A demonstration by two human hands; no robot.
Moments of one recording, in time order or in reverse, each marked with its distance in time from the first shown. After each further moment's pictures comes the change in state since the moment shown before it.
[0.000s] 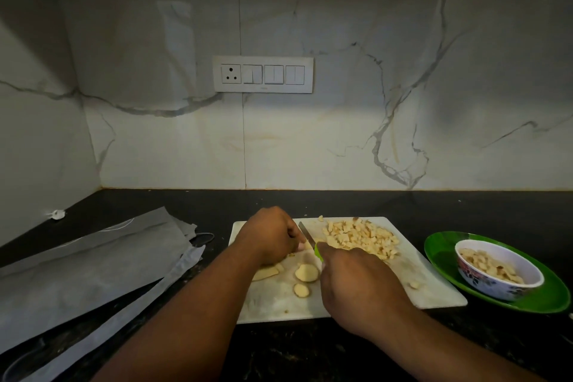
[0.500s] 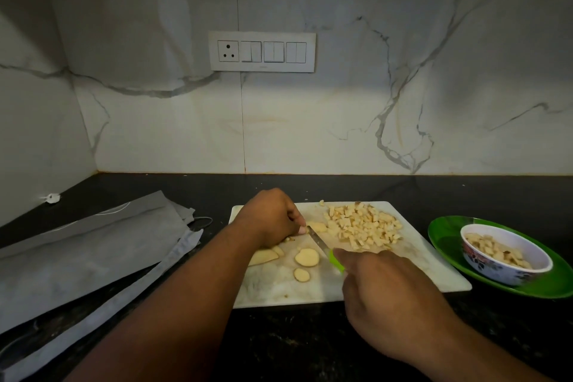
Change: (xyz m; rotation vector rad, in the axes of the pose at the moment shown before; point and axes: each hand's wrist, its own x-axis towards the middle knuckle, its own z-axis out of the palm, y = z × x) left_hand 0.003 -0.005 -0.003 -0.006 0.000 0.024; right_hand -0.035 0.009 -0.018 0.096 -0.048 -0.014
